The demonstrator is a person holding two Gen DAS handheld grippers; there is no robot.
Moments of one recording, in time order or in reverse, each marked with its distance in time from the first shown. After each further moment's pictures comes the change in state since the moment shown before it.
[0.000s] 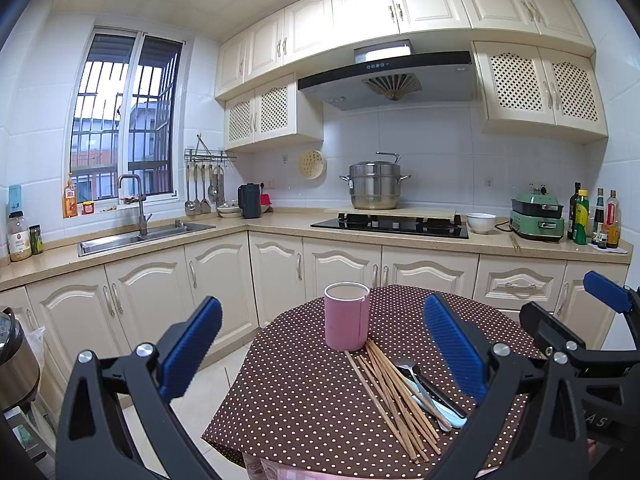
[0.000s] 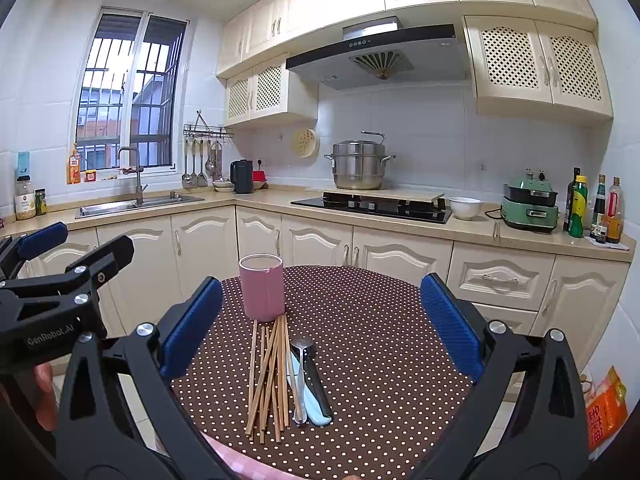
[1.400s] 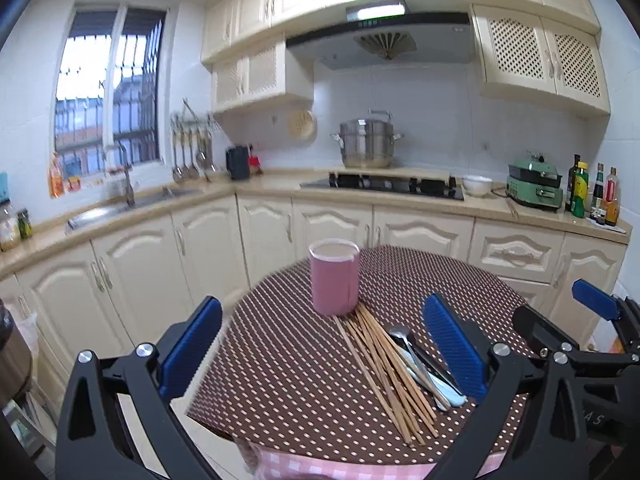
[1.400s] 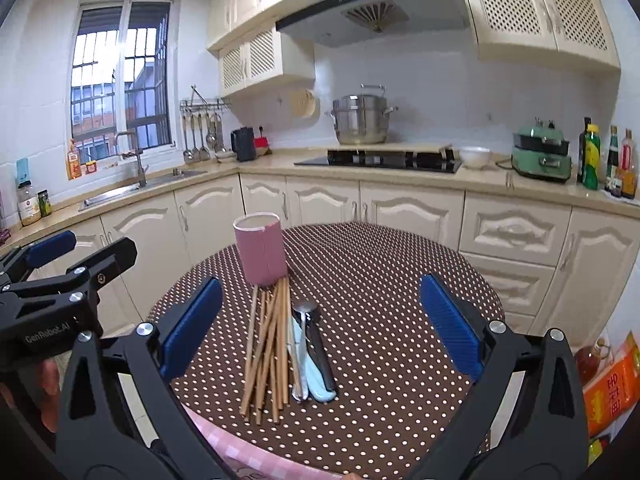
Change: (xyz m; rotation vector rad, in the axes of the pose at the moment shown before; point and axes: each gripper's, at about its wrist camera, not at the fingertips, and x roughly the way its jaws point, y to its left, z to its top) left arm 0.041 -0.009 -0.015 -0.005 0.177 -0.043; right arm 0.034 -0.025 -0.023 0.084 0.157 0.038
